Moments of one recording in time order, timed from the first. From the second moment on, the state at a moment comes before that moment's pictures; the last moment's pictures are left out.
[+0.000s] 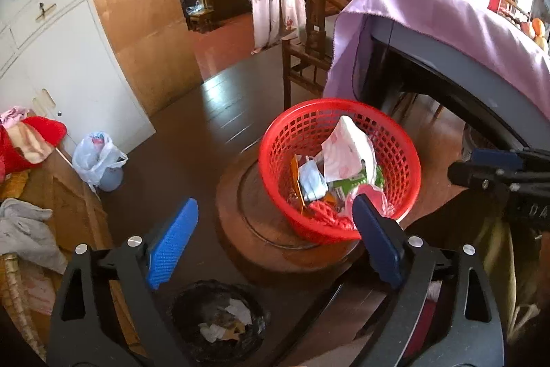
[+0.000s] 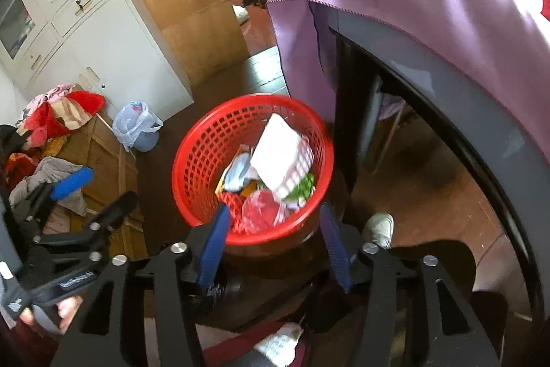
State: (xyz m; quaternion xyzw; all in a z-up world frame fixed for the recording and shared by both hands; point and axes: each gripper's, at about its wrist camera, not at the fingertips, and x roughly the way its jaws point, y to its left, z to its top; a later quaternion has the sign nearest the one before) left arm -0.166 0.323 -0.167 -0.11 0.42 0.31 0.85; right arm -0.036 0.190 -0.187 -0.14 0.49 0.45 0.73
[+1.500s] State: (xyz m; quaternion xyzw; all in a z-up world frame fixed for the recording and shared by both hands) left arm -0.195 0.293 -0.143 -0.08 0.38 0.30 0.87; right arm -0.102 0.151 -0.160 -0.15 0.46 0.44 0.76
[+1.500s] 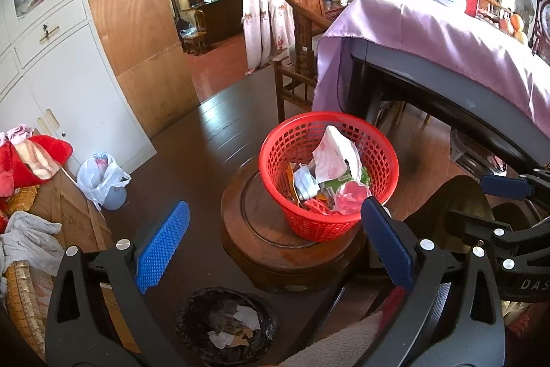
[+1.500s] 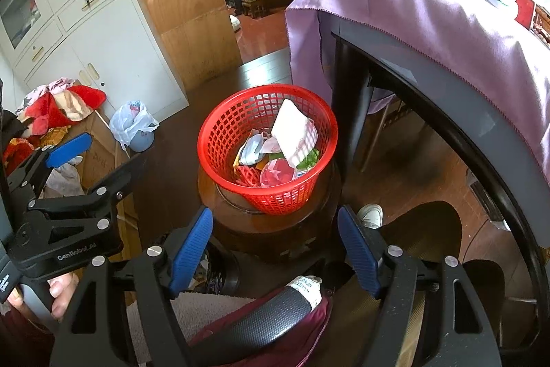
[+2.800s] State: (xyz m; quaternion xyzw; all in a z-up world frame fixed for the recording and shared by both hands) left arm -0.194 0.290 -0.146 -0.07 0.38 0.29 0.87; right arm -0.105 0.150 -0.157 -0.15 0.46 0.44 0.76
